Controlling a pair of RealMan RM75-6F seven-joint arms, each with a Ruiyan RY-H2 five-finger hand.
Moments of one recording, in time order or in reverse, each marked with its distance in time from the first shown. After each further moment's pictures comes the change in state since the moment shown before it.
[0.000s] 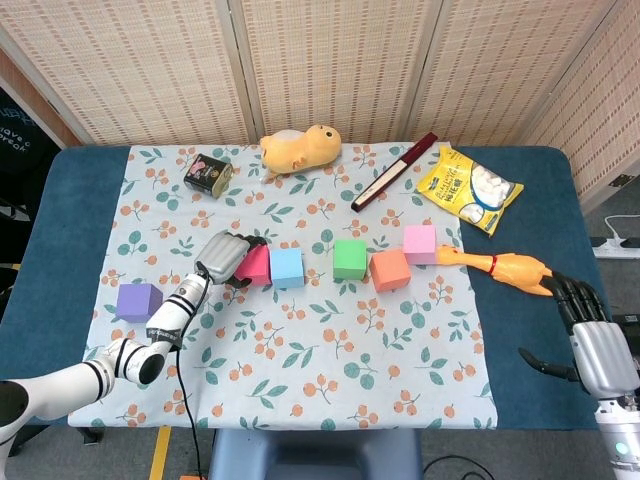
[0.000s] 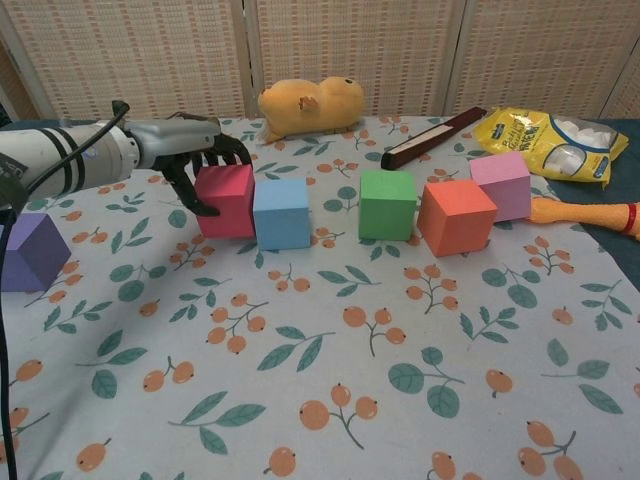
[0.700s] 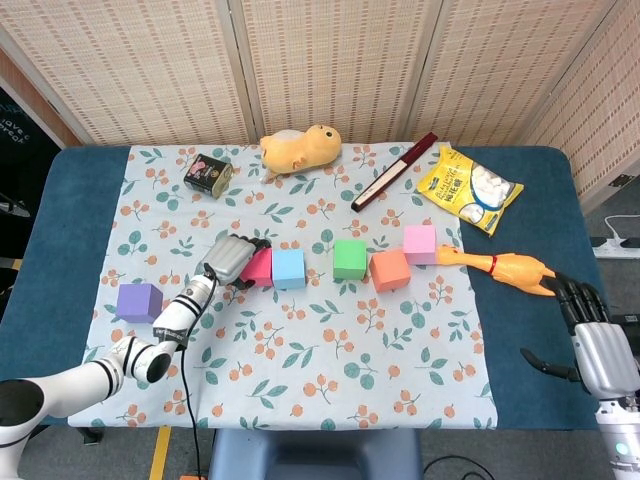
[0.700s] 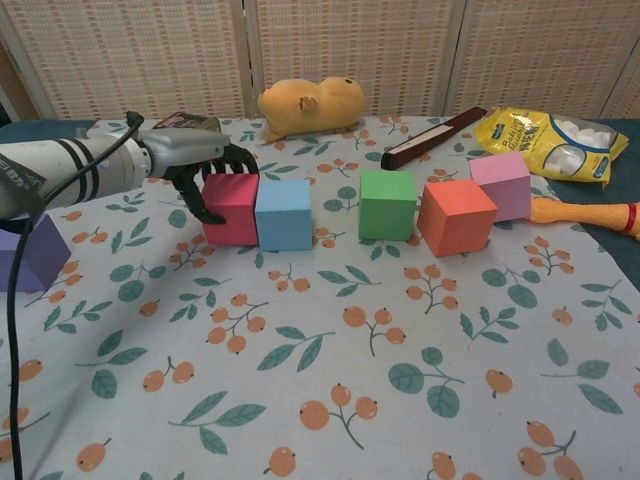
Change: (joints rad) left arm -0.017 -0.048 0.013 0.069 0.027 -0.013 -0.011; right arm -0.006 -0.003 0.003 -0.006 0.015 -0.004 -0.012
